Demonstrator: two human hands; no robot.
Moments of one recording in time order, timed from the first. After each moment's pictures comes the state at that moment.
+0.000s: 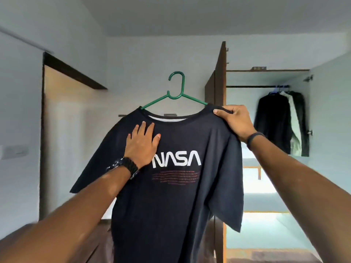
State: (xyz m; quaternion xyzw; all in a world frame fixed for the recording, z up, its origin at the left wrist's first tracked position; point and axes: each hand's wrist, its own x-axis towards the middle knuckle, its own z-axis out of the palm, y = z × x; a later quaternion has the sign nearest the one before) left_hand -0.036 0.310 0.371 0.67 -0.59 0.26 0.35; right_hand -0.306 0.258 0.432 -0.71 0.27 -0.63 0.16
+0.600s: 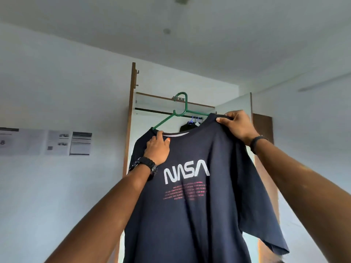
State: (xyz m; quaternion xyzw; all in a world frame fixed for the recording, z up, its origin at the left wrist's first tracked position) left_hand -0.477 0.076 0.470 0.48 -0.72 -0.02 0.50; right_hand -0.711 0.160 0.534 -0.65 0.47 -0.59 -0.10
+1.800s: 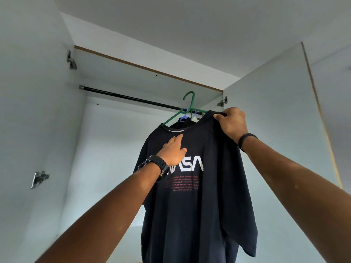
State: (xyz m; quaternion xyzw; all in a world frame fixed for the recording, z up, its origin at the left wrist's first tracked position) left_hand -0.768 -0.679 0.514 0.42 -0.82 0.02 0.40; right_hand -0.939 -0.596 0.572 -0.56 0.49 -0.64 -0.17
